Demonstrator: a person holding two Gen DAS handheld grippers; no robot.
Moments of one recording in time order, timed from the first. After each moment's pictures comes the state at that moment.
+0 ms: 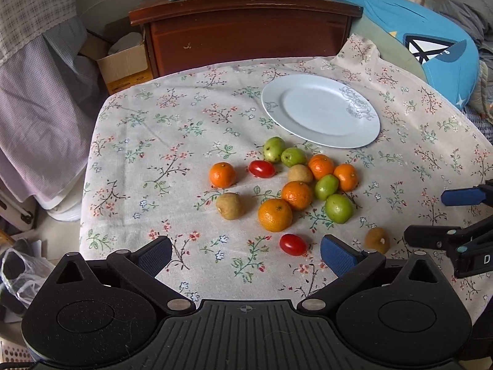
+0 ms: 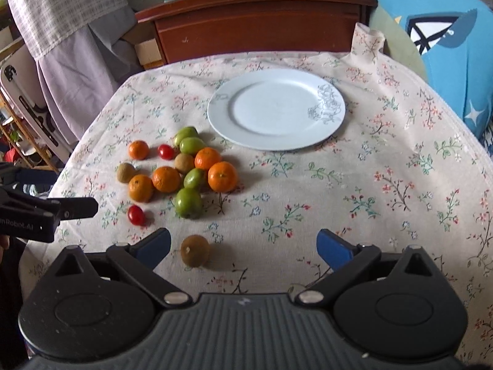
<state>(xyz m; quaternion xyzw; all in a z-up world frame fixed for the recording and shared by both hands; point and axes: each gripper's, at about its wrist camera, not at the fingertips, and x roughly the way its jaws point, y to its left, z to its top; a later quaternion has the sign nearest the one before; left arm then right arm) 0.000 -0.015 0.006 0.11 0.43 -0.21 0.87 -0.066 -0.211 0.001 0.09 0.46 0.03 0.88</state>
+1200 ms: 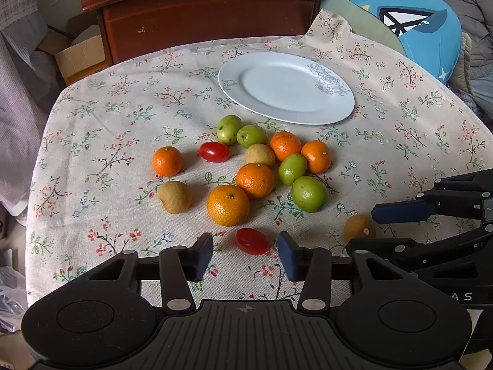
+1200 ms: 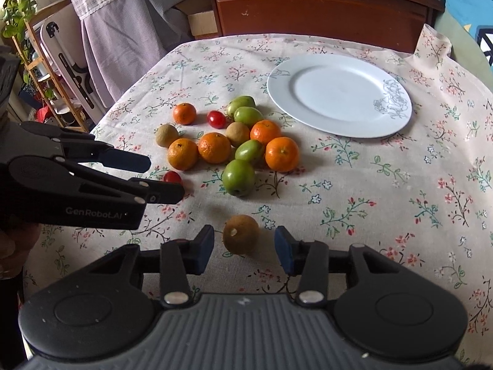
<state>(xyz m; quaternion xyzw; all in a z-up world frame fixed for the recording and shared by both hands) 0.006 -0.044 -0.034 0.11 0.44 -0.26 0.85 -0.057 -0.181 -0.024 0.03 0.44 0.09 0.89</state>
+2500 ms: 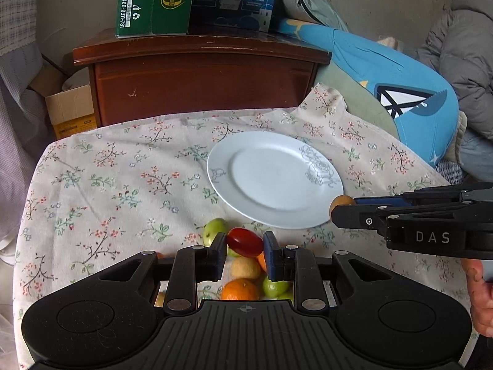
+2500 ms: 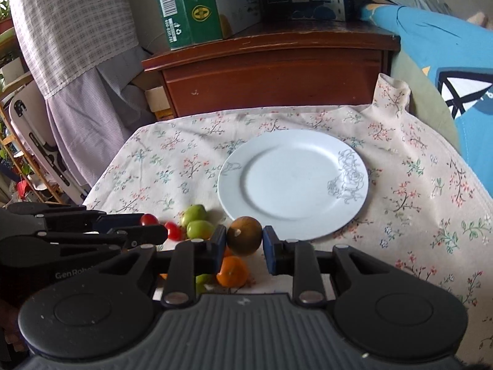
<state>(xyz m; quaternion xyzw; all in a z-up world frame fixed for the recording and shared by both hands) 0.056 -0.064 0.009 0.04 0.36 -0.29 0.88 0.004 -0.226 0.028 0.09 0.37 0.02 0.93</state>
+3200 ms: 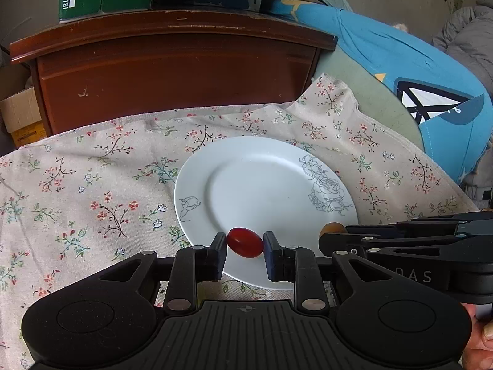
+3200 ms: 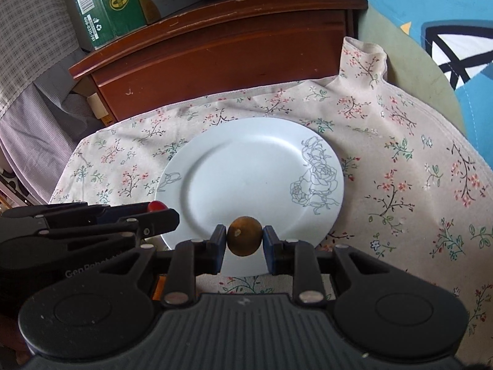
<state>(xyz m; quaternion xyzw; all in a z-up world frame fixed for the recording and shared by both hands) 0.128 -0.123 -0.024 0.04 0.39 -0.31 0.87 0.061 -0.265 -0.007 0.14 0.41 -0.04 0.90</state>
